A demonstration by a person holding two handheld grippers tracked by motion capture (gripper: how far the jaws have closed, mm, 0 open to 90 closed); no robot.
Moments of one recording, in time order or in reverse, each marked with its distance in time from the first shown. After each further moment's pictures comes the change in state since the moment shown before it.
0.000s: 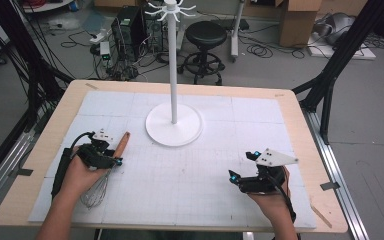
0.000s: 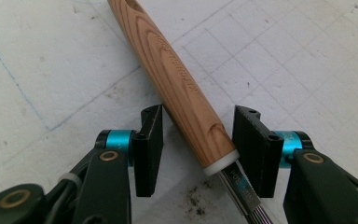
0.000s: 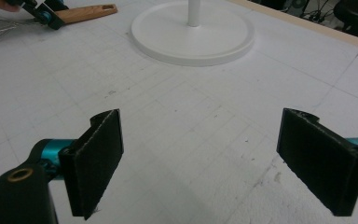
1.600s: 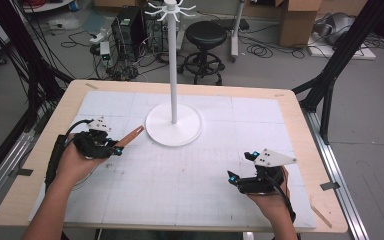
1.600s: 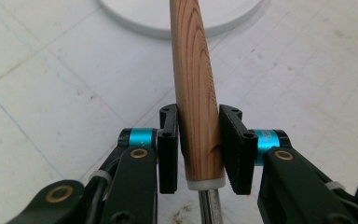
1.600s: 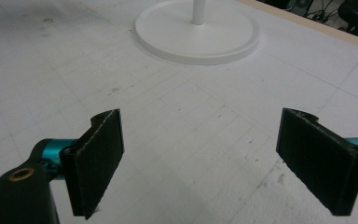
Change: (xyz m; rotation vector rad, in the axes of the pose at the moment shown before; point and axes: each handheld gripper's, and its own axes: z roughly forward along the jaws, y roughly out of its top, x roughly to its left) left arm -0.005 0.034 -0.043 -0.119 -0.097 0.128; right arm 0.002 0.001 0.001 0.018 0.008 -0.020
